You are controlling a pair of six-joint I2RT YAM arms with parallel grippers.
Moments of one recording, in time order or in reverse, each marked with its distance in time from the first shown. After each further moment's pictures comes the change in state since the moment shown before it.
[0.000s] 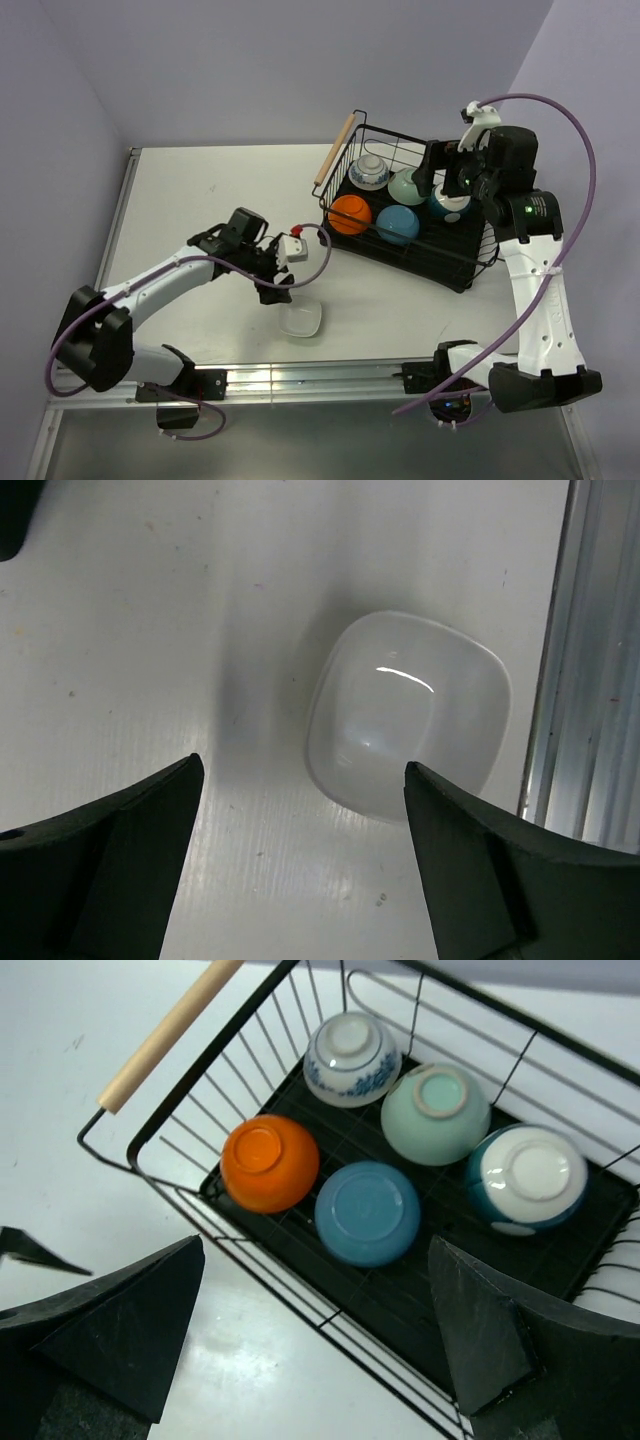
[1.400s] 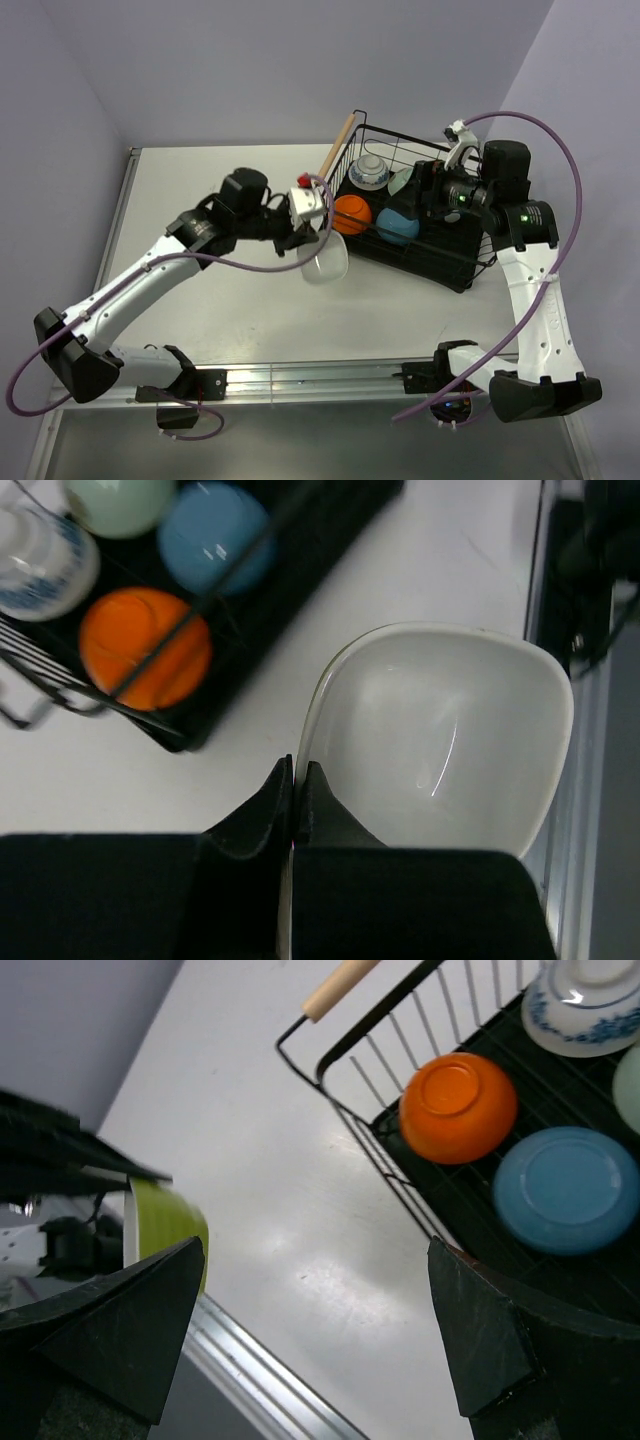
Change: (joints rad) left arm -0.176 -0.063 0.373 -0.016 -0.144 -0.230; right arm -0.008 -0.047 -0.105 -0.034 -0.396 0.087
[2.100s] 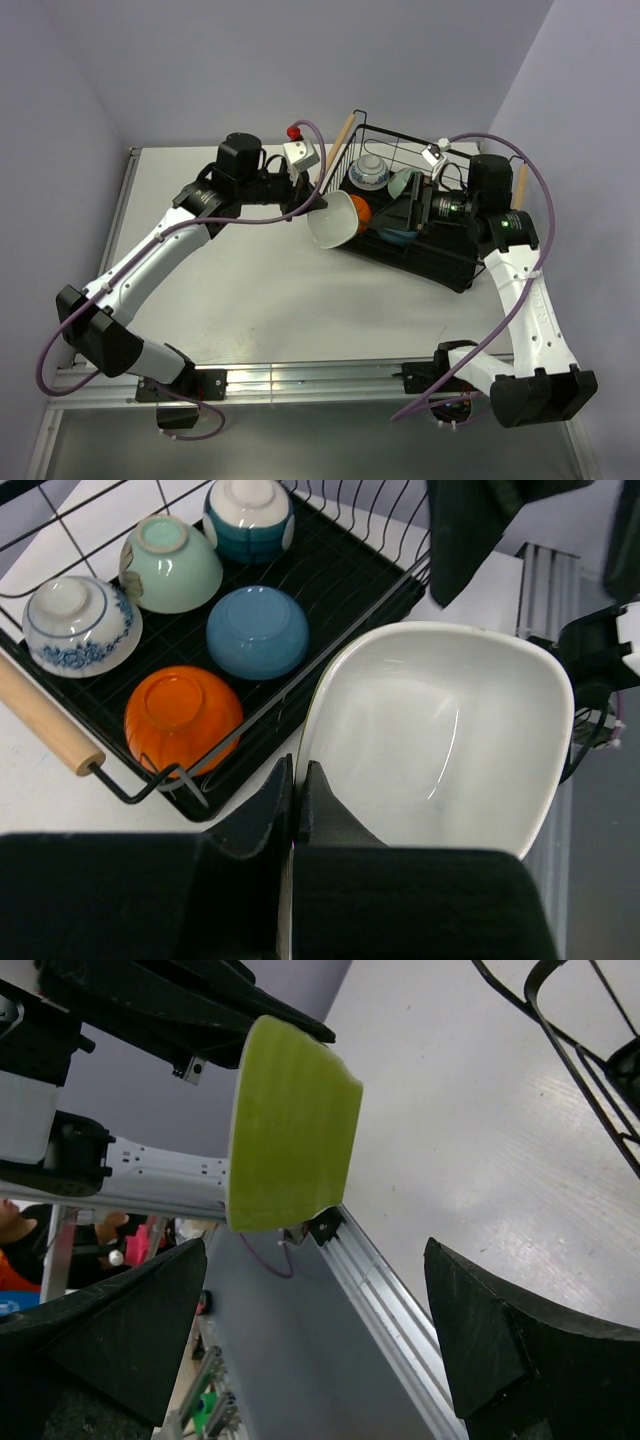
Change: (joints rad) left arm 0.145 0.158 0.198 0.143 0.155 -0.210; right arm 0.005 -0.034 -0.216 0.172 -0.440 0.297
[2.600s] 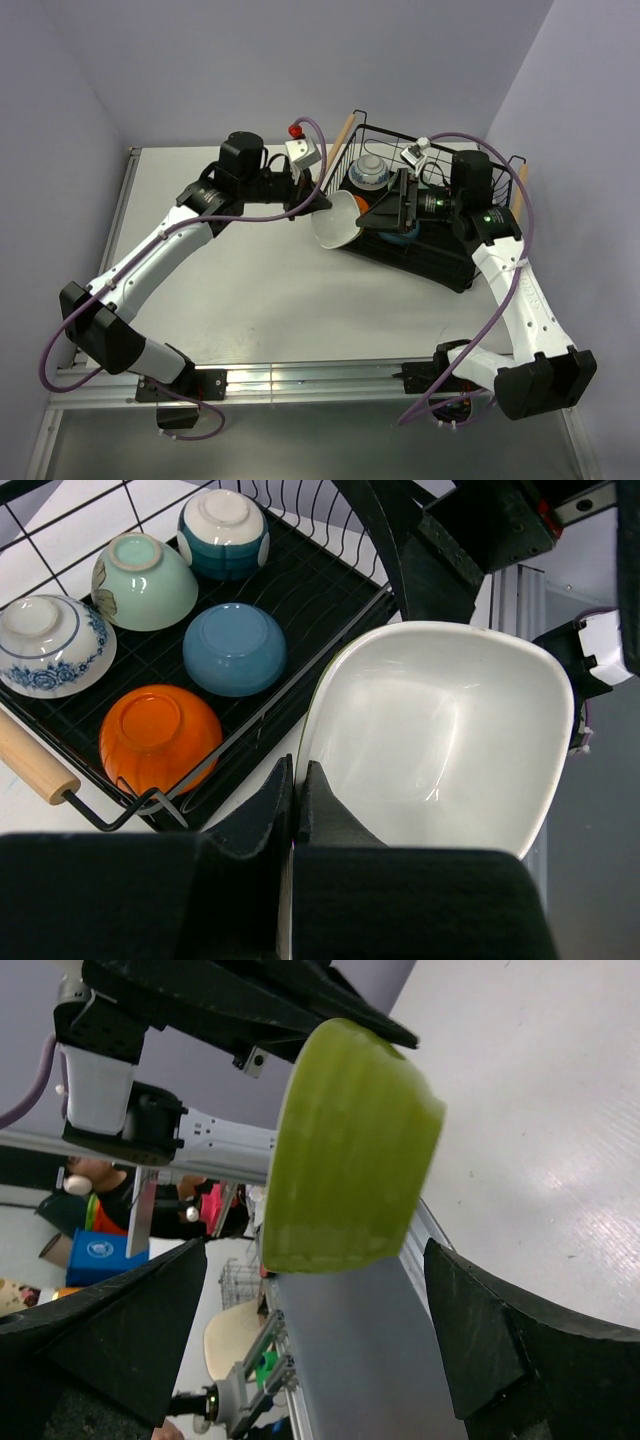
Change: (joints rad) left arm -0.002 0.018 0.009 0.044 0.063 -0.044; right arm 0.085 0.053 -0.052 0.188 -0.110 0.210
